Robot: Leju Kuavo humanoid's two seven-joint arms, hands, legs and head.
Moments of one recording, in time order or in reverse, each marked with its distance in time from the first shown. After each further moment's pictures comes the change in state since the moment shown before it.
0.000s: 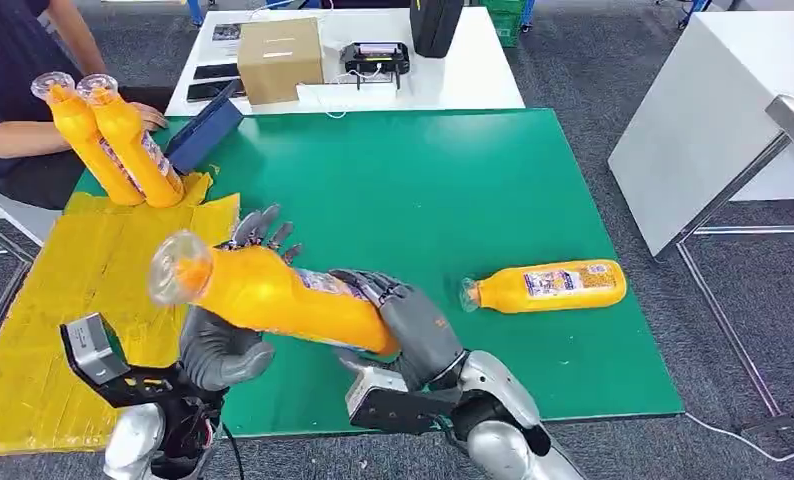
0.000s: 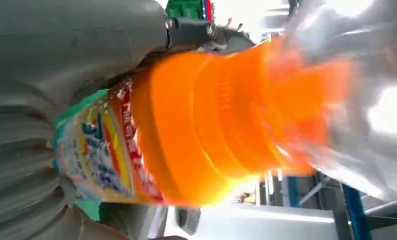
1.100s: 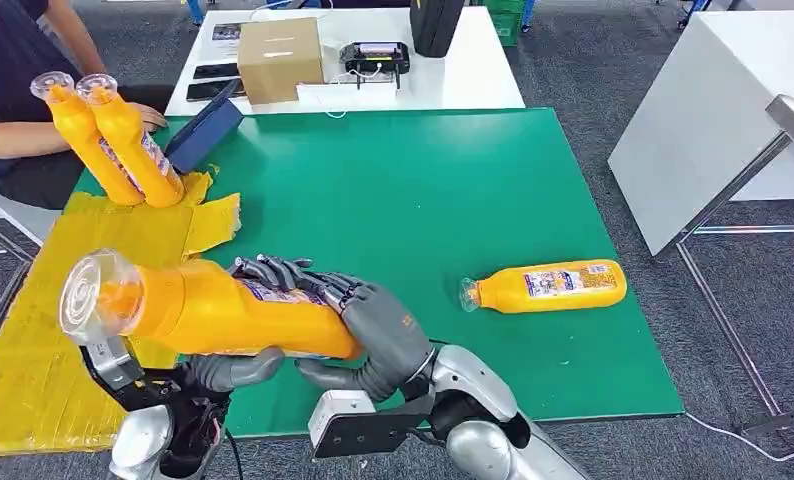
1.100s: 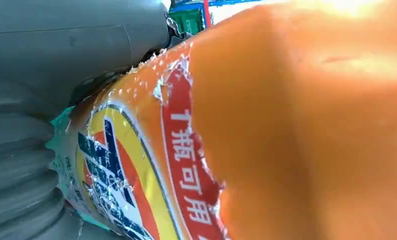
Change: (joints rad) left arm -0.007 -0.005 -0.014 0.018 -0.102 0.020 -0.017; right arm -0.097 -0.003 0.139 -0.003 -0.023 0.027 0.021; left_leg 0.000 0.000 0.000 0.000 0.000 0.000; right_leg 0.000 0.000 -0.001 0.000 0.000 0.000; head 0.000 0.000
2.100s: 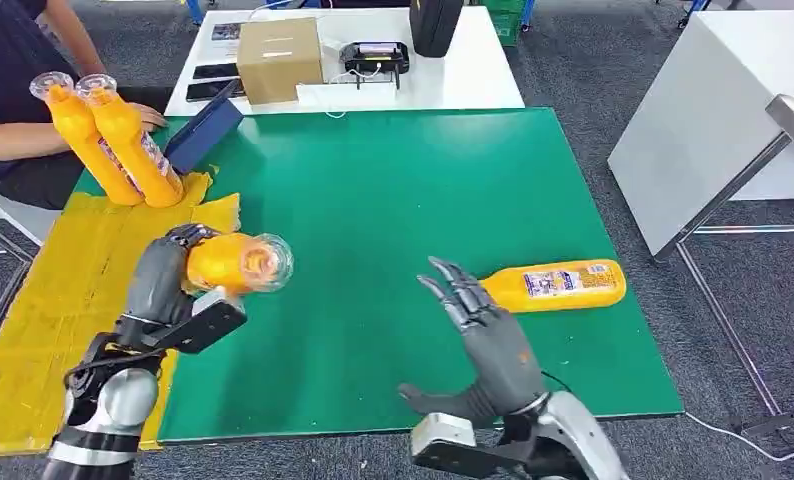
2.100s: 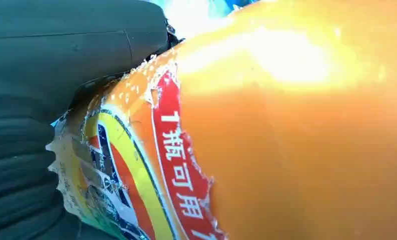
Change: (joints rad) left arm -0.137 0.178 0.229 0.208 -1.224 0.499 0.081; right arm 0.360 -0.201 -0.324 -0.263 0.207 -0.156 0.000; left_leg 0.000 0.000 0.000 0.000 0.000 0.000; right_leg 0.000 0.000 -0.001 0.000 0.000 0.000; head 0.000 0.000
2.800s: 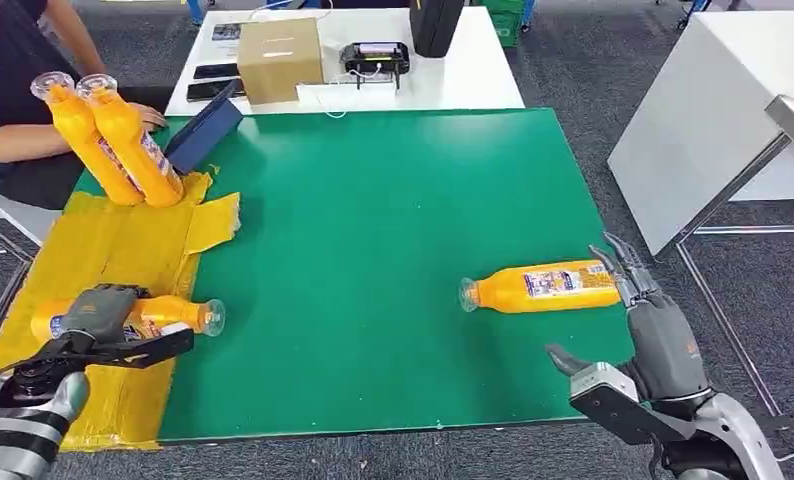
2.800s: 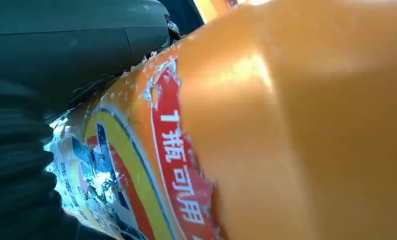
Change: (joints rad) left arm -0.140 0.279 -0.046 0.543 -0.307 -0.074 0.105; right arm 0.145 -0.144 -0.442 -0.098 -0.170 0.072 -0.006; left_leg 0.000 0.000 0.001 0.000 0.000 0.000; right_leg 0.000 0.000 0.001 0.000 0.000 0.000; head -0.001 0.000
